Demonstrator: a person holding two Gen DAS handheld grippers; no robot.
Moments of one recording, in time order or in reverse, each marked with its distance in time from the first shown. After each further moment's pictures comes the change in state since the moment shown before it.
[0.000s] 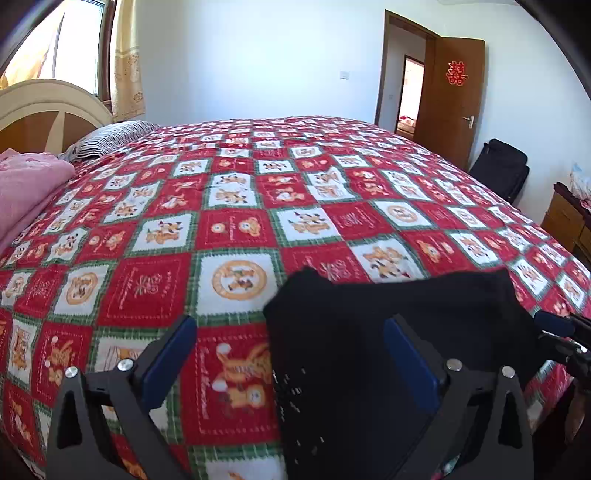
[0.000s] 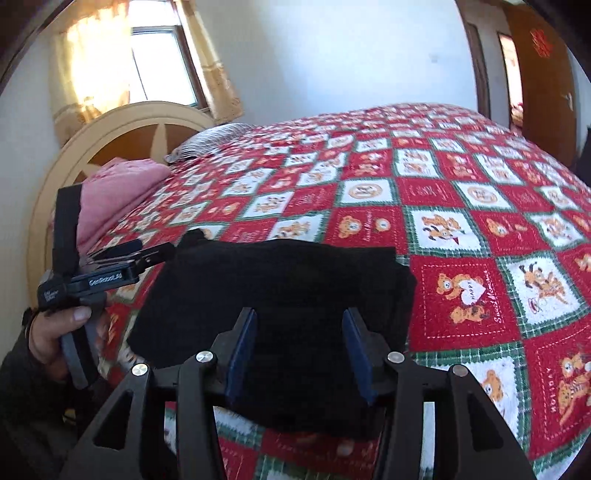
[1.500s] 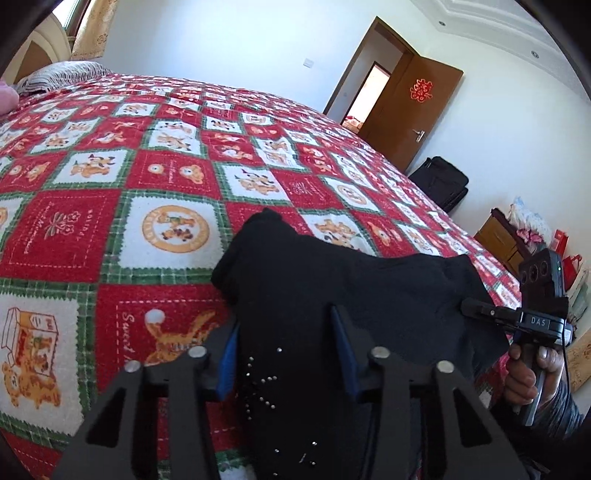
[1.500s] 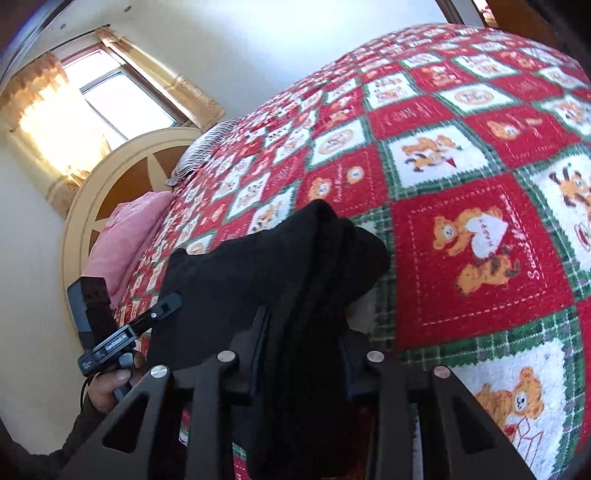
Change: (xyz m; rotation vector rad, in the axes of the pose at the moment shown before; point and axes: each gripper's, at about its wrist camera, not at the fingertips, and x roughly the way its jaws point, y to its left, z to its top) left arm 0.038 0.028 -0.021 -0.146 0.076 -0.382; right arm 0.047 -0.080 0.001 0.373 0.095 0.187
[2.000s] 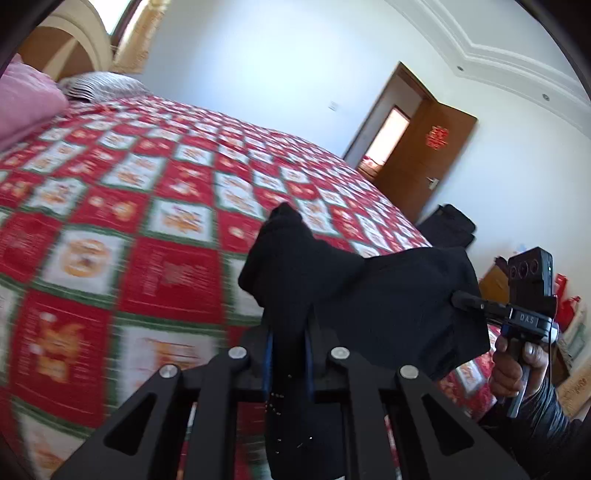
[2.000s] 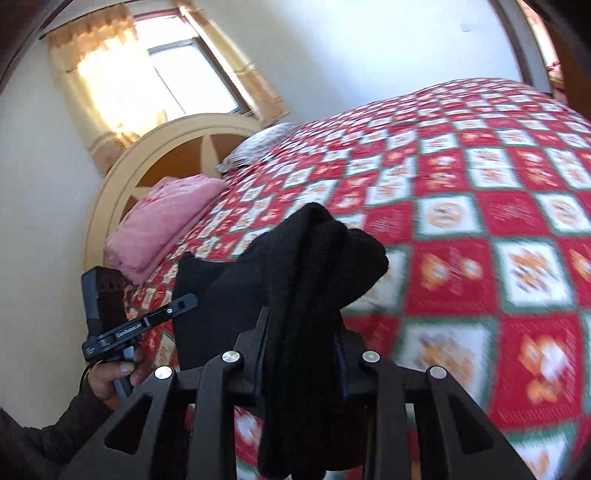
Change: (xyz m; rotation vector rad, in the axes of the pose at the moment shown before) left arm -0.096 0.055 0.023 -0.086 -0.163 0.074; right arm 0.035 0.112 0.056 -0.256 0.018 0.134
